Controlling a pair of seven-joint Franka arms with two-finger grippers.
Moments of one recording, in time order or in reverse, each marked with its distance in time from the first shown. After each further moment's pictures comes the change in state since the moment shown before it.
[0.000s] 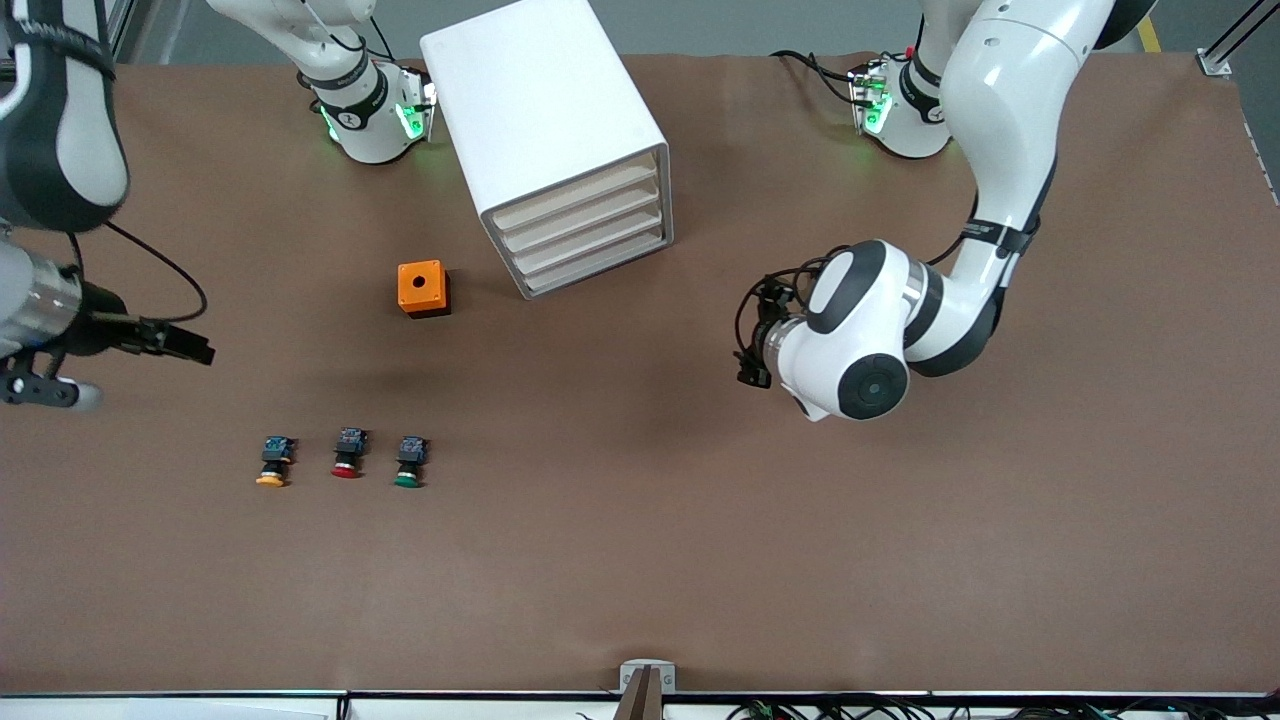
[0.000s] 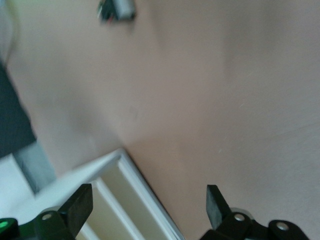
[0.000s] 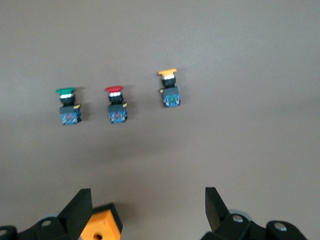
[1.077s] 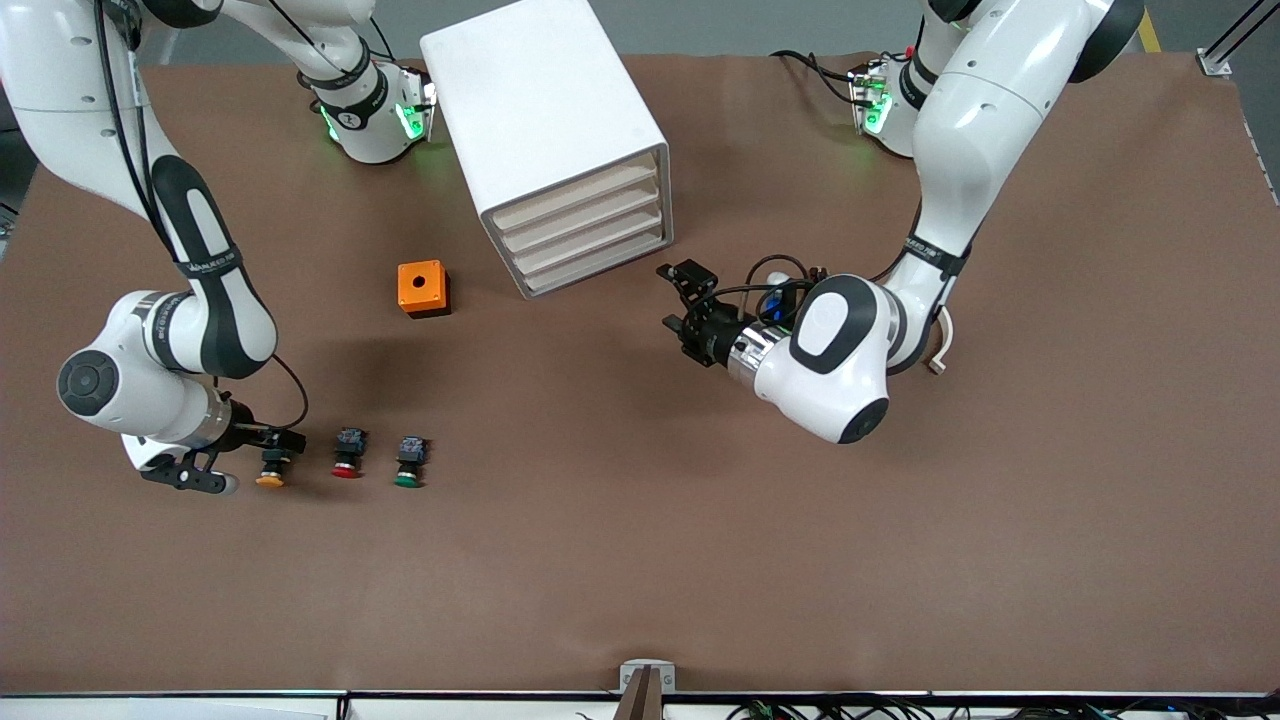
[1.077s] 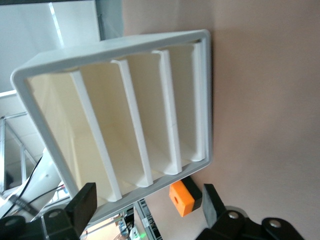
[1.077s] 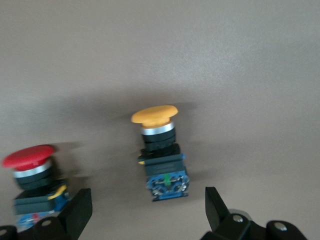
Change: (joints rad) left arm -0.013 0.103 0.001 0.002 -0.519 -0.005 -0.370; right arm -0.036 0.393 -0.003 -0.103 0.000 0.533 -0.029
